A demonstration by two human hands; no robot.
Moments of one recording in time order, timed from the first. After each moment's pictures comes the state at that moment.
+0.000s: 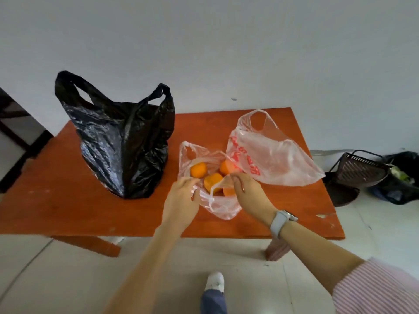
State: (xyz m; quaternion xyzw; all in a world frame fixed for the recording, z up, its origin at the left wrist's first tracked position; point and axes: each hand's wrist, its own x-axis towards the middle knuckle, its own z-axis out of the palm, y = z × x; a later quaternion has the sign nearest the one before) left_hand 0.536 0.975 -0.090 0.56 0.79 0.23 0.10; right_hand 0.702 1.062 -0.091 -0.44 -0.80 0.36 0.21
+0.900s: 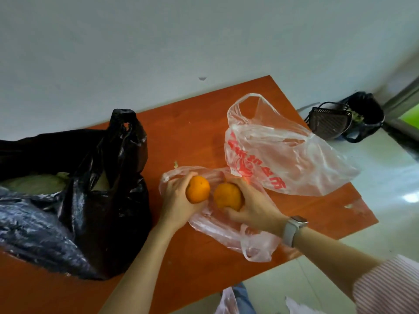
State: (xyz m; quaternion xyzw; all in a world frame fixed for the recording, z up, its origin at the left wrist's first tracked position) left_hand 0.402 1.140 -0.185 0.66 0.67 0.23 0.27; right_hand 0.617 1.139 -0.142 -0.52 -0.75 0.39 0.16
